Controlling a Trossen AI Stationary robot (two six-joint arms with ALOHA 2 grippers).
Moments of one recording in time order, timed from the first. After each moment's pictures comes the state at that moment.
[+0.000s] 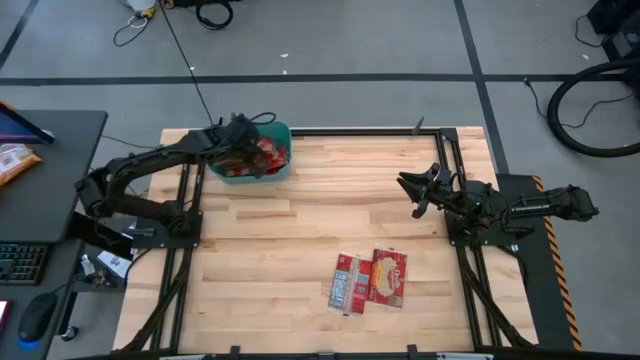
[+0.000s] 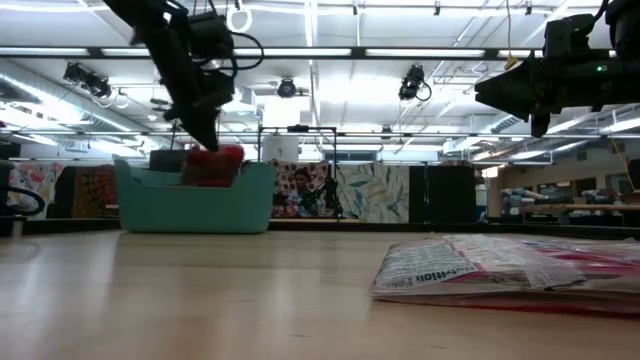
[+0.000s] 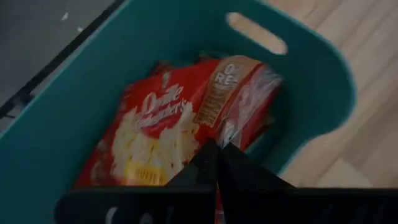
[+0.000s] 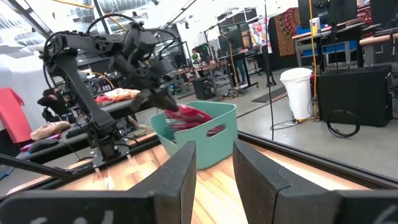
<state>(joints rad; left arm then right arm) 0.60 1.28 0.94 -0.61 -0.22 -0.07 -0.04 0.30 0.01 0.43 0.44 0.21</state>
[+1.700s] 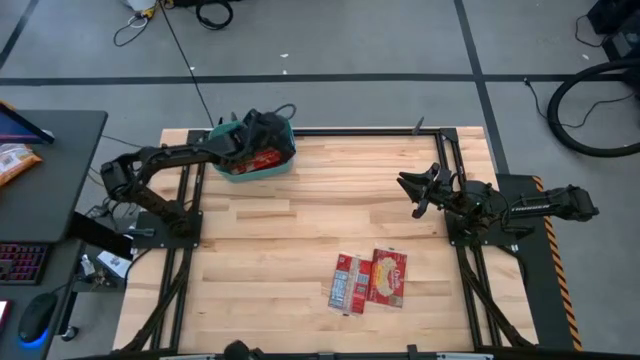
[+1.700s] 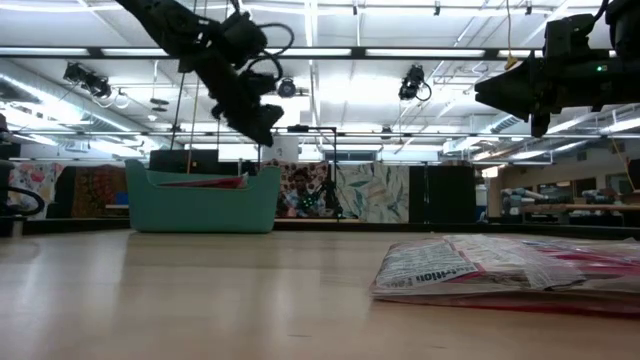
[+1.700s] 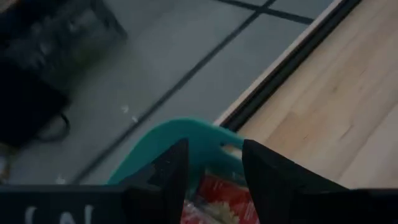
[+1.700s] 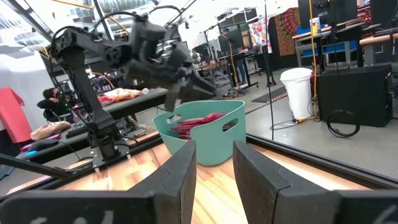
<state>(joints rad) 0.53 1.50 0.98 -0.08 -0.47 0.09 -0.04 0.30 0.01 0.43 0.44 0.21</state>
